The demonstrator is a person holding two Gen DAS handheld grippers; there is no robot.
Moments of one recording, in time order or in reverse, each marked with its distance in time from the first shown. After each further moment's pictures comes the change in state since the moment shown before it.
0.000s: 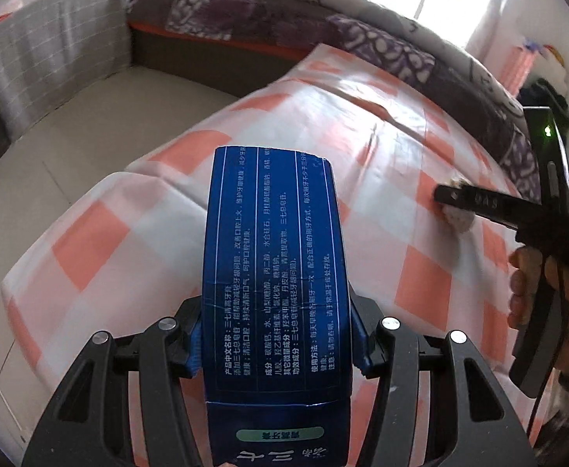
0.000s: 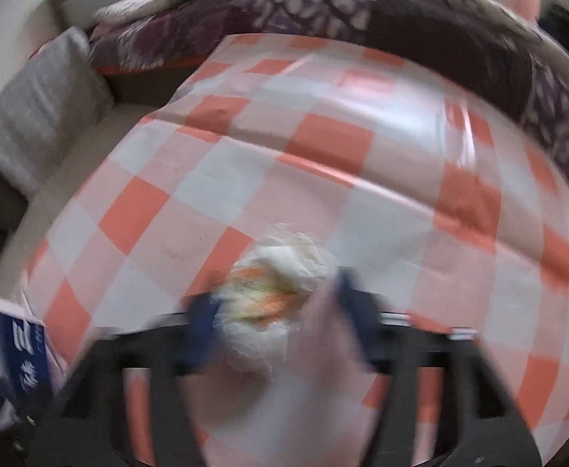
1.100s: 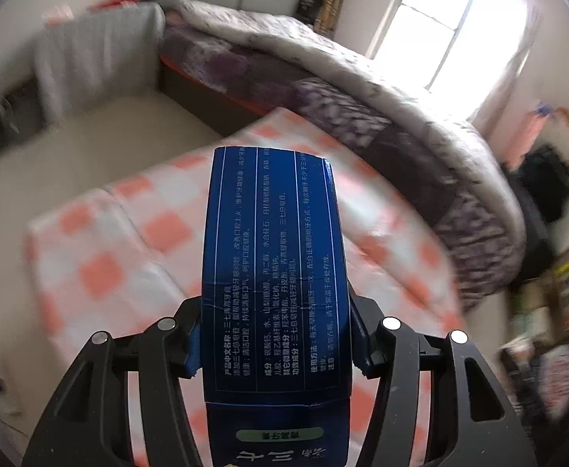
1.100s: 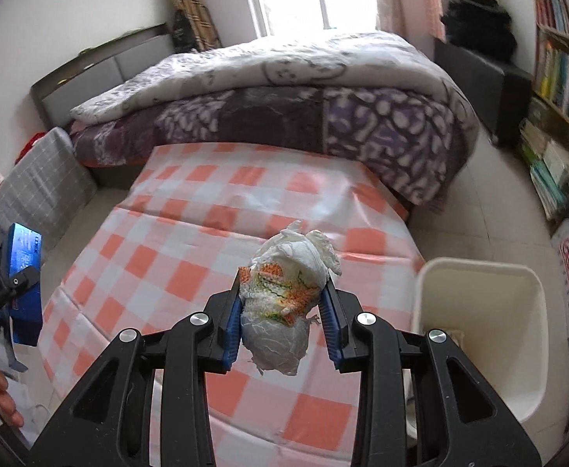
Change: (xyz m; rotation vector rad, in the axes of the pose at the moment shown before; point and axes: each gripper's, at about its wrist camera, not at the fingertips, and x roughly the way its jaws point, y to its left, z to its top) left arm -0.120 -0.198 0.010 -0.188 -0.157 -0.005; right arm -0.234 -0.213 -0.098 0.225 -0.243 -0.056
